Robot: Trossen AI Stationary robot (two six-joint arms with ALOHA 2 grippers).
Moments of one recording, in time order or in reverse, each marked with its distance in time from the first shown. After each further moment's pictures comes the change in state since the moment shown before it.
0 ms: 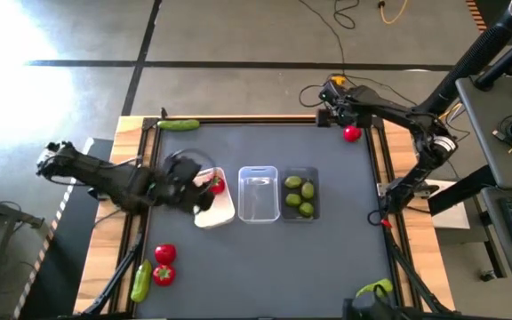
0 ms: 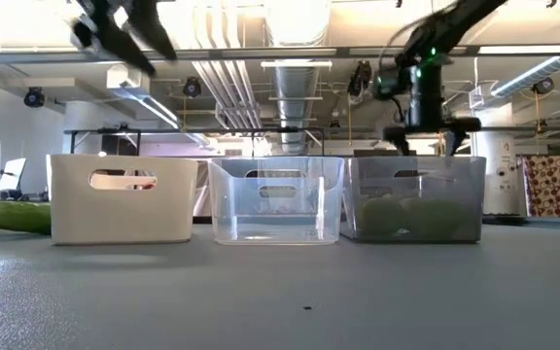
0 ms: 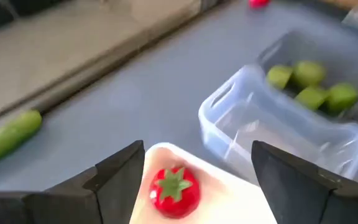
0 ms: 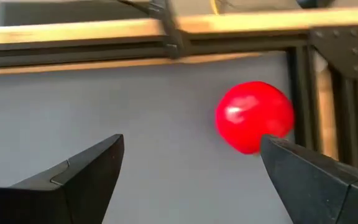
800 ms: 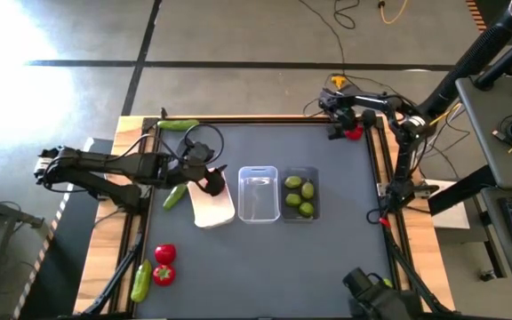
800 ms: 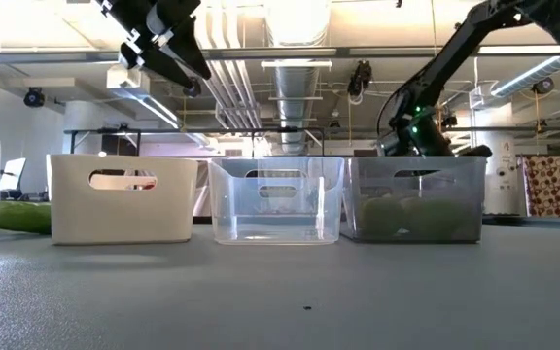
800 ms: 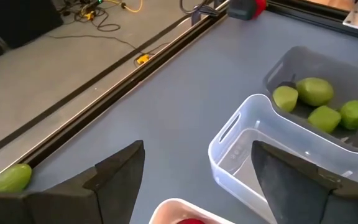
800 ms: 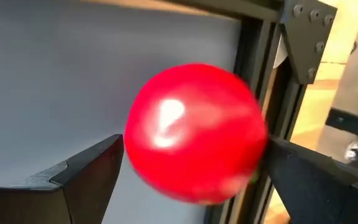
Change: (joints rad) left arm 0.239 -0.001 -0.062 0.328 0.142 0.410; right arm -0.123 0.332 0.053 -0.162 0.127 -0.252
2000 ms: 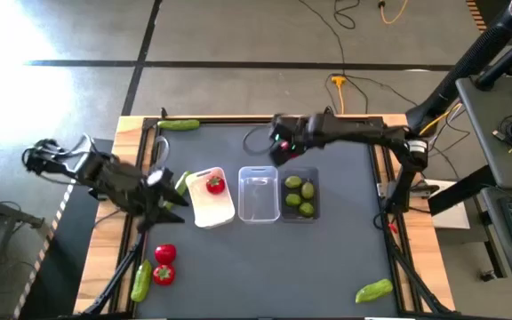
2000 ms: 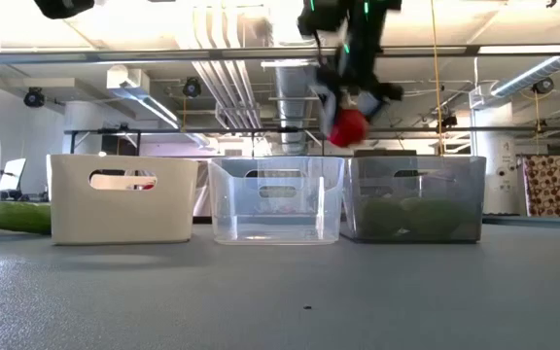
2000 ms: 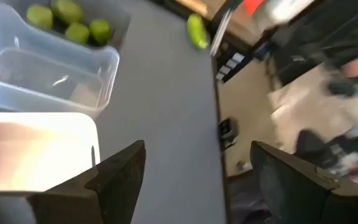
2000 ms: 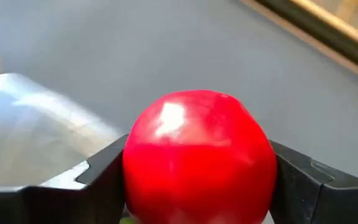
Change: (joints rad) left arm -0.321 -0.389 0.011 -0.186 0.635 -0.208; right arm 0.718 -0.155 0.324 0.085 -0.172 0.186
